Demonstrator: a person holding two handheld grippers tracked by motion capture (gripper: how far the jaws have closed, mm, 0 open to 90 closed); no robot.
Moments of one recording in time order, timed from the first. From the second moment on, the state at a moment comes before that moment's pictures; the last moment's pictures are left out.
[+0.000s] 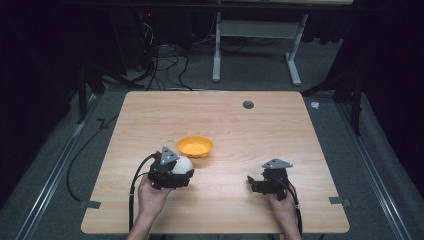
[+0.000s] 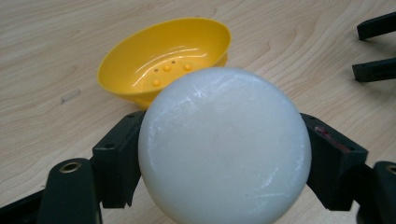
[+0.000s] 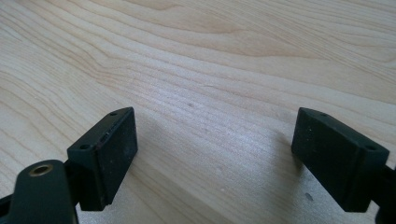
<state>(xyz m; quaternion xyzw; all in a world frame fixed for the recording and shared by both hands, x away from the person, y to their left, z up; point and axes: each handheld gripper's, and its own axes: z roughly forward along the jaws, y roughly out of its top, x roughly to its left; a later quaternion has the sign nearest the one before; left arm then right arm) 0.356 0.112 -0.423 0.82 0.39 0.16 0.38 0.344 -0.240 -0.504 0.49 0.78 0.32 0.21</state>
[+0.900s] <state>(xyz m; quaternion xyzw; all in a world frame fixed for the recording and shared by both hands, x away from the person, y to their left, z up) 0.394 0.102 -0.401 0.83 0.39 0.15 0.38 0.344 -0.240 -0.504 0.49 0.78 0.32 0.21</state>
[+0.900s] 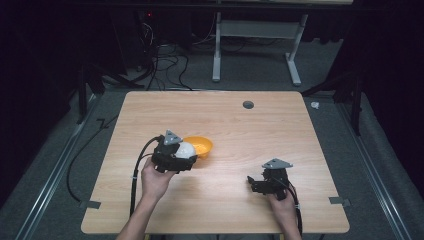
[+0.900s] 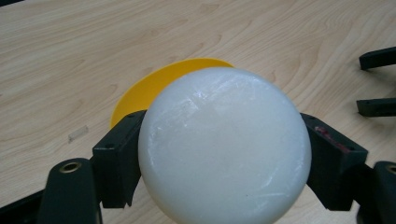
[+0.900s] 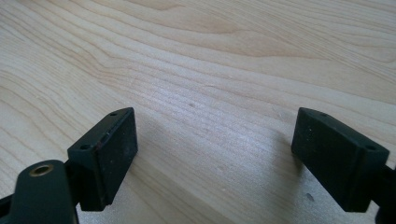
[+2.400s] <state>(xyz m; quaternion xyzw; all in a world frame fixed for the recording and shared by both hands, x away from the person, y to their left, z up) 0.456 0.067 -0.430 0.82 0.43 0.16 0.33 0.344 -0.240 -0.504 0.49 0.78 0.32 0.21</state>
